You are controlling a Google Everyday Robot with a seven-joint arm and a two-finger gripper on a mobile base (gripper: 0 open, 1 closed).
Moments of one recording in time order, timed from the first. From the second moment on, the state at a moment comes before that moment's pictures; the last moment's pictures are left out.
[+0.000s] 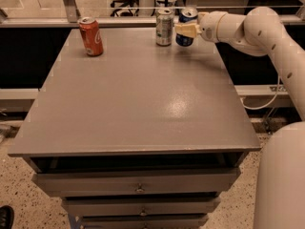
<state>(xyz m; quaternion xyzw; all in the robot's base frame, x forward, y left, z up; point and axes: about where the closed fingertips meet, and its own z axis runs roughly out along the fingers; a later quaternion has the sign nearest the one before) 0.841 -0.147 0.923 -0.33 0.69 0.19 0.62</state>
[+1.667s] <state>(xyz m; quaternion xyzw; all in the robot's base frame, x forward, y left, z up) 0.839 -0.131 0.912 -0.35 0.69 0.22 0.60</state>
